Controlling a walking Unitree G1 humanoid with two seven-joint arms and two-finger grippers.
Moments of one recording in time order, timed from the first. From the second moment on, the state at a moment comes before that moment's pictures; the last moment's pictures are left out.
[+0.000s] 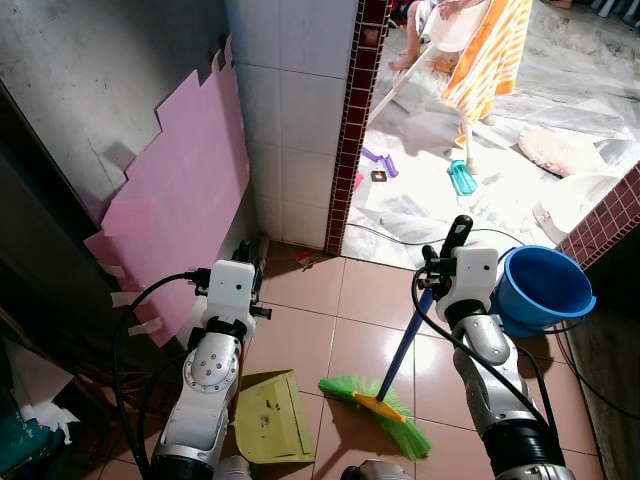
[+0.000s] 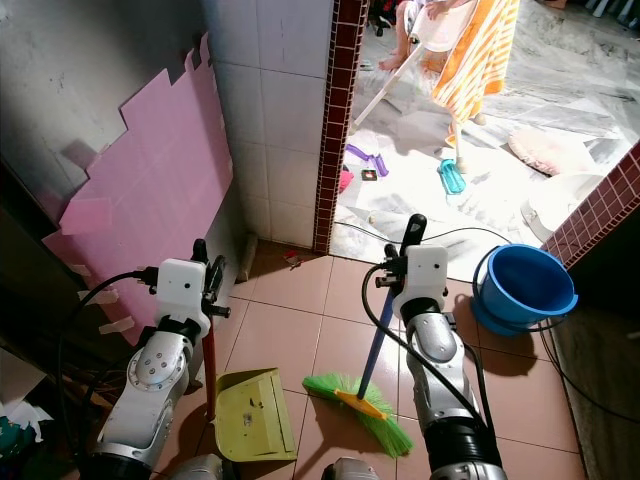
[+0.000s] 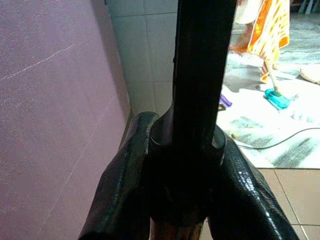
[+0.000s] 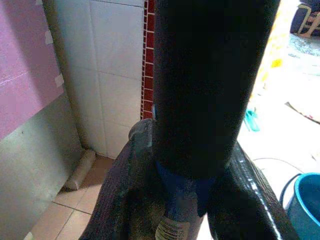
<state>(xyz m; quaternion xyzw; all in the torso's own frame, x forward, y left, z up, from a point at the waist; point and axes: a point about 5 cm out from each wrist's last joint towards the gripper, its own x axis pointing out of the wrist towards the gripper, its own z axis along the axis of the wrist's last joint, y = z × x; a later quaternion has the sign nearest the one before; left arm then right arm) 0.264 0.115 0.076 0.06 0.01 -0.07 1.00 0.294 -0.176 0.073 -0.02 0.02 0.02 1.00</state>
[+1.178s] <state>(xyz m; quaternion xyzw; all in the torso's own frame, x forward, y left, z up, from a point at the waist) 0.264 0.115 0.076 0.06 0.01 -0.07 1.00 0.296 -0.176 0.073 -0.02 0.02 0.02 1.00</state>
